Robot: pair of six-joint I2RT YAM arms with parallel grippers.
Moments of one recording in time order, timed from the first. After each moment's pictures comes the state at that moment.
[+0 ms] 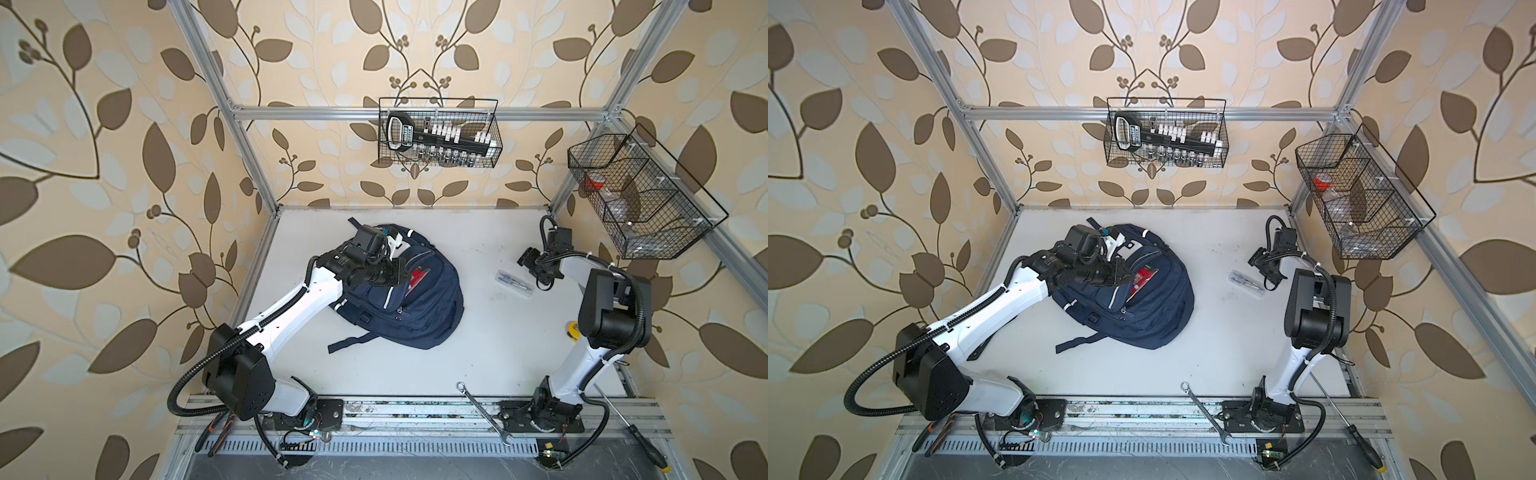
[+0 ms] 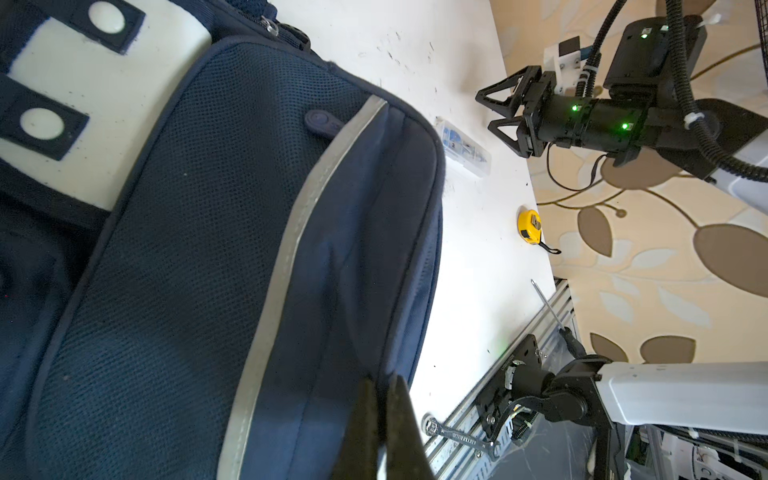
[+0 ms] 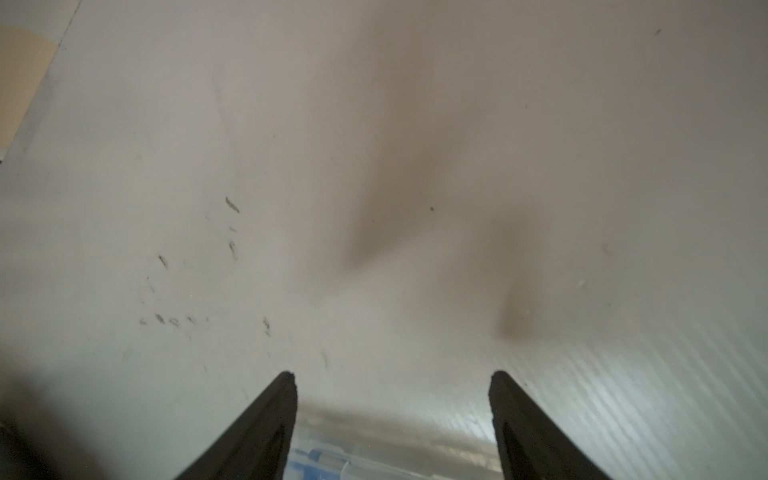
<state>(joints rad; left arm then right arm) -0.55 1.41 1.22 -0.60 0.42 -0.53 -0.26 1.84 1.15 -0.35 -0.11 0.50</state>
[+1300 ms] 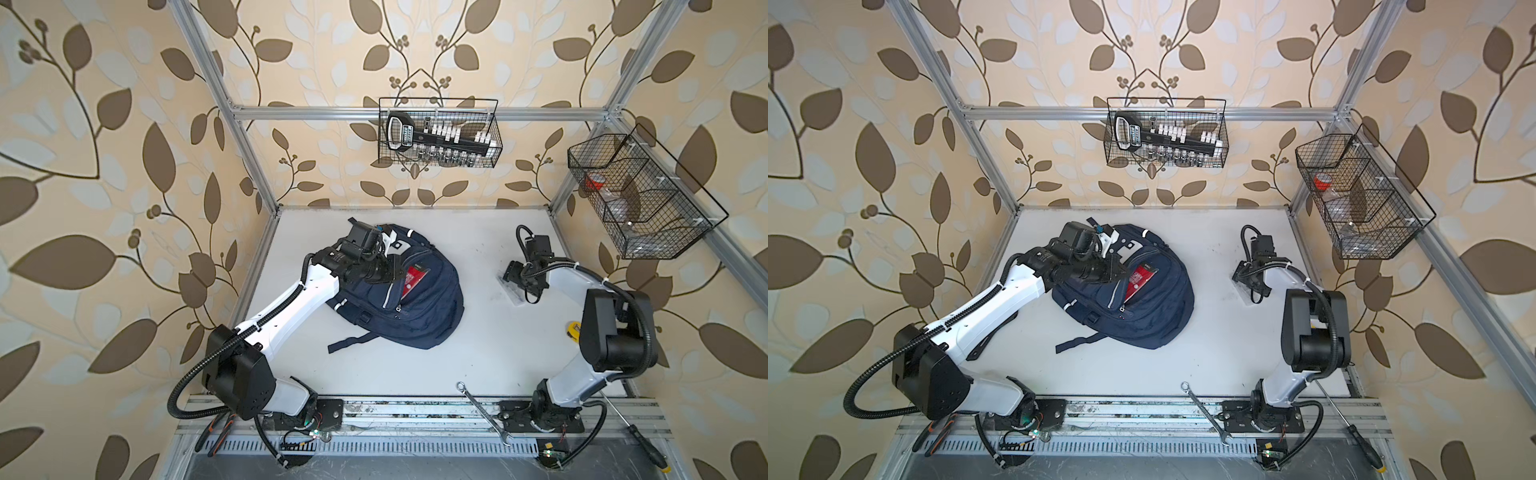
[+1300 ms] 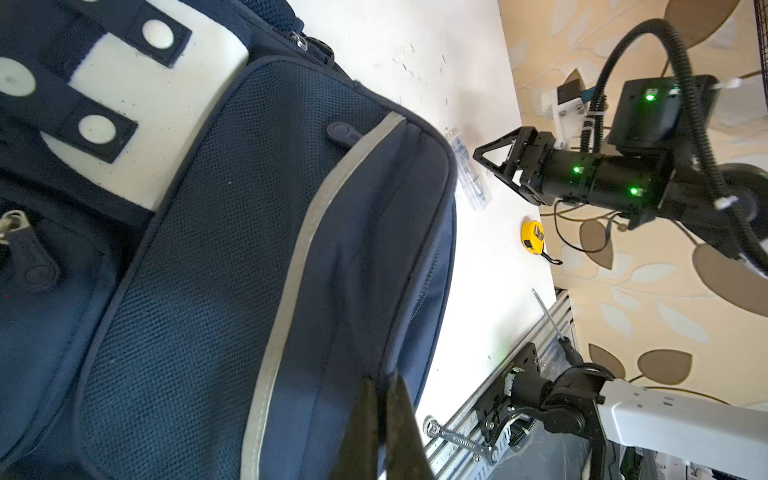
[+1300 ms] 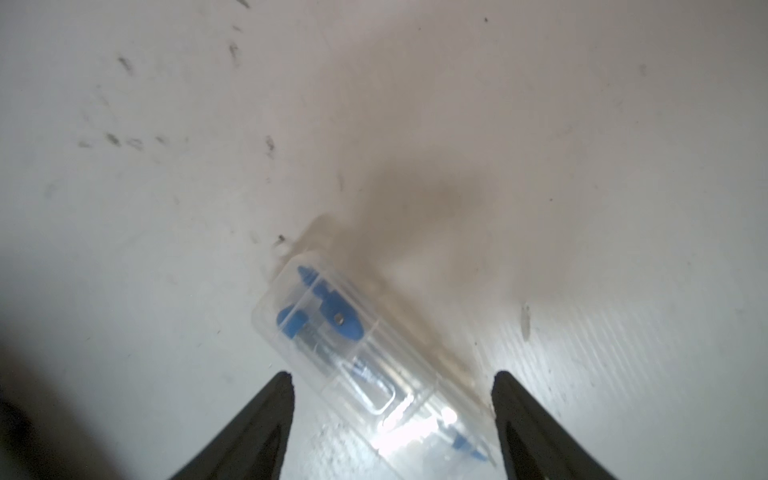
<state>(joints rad) -0.50 1.41 1.24 -0.63 0.43 -0.53 -0.09 1.70 1.02 -0.47 0.07 0.44</state>
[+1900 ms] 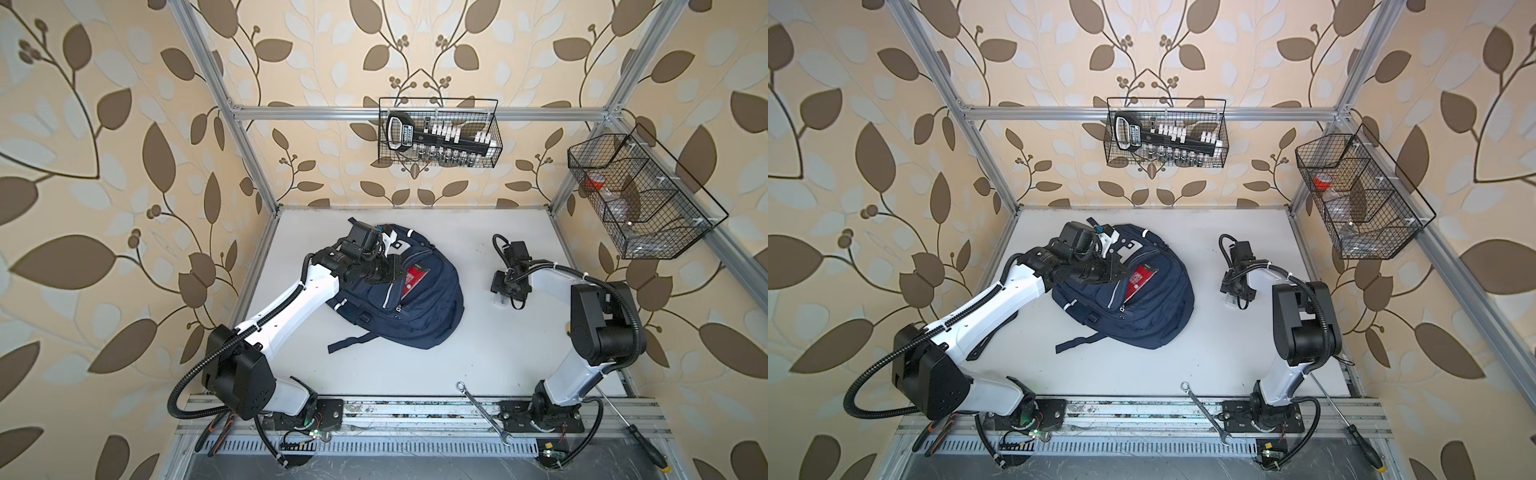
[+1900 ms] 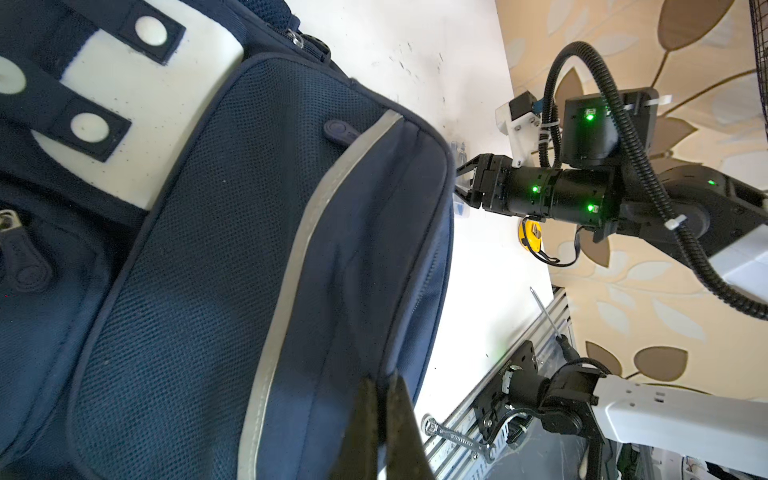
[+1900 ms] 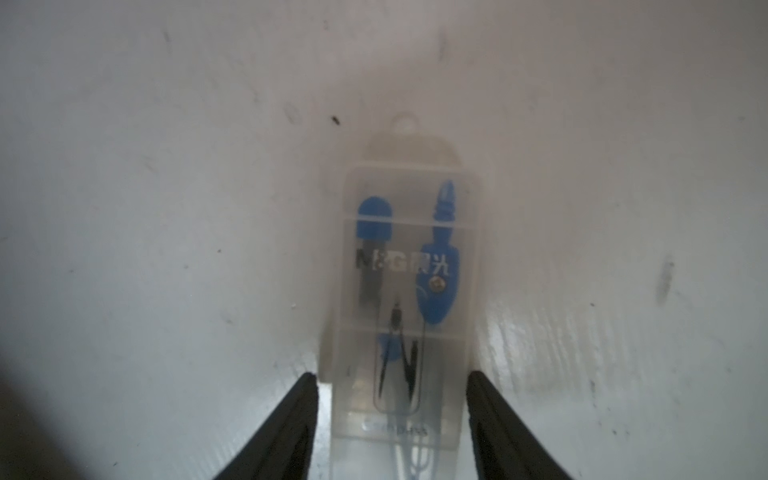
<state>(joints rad) -0.50 1.41 1.24 -0.63 0.44 -0.53 0.06 1.74 1.00 -0.51 0.14 0.43</state>
